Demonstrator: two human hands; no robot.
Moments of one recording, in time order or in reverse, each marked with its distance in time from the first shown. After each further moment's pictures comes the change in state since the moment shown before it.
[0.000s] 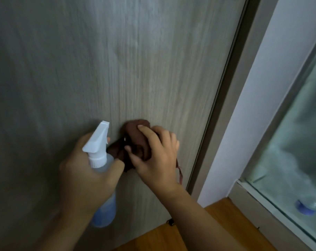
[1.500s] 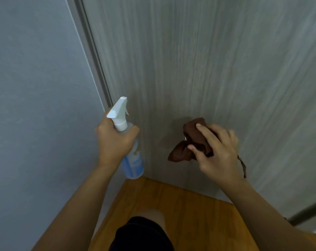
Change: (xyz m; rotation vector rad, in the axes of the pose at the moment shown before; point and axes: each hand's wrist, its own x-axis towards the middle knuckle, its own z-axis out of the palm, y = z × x) left_hand -0.072 -0.024 -0.283 0.317 0.455 -0.215; right_hand -0.084 -0.155 0.026 0.513 -0.311 -0.274
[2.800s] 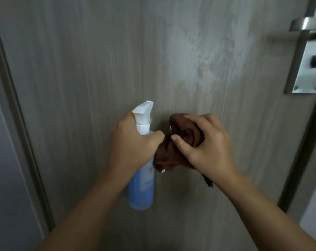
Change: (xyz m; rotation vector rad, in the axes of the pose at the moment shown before) left_hand 0.116 0.247 0.107 -0.264 -0.230 0.297; right_hand 0.234 -0.011 -0.173 -0.091 0.213 0.076
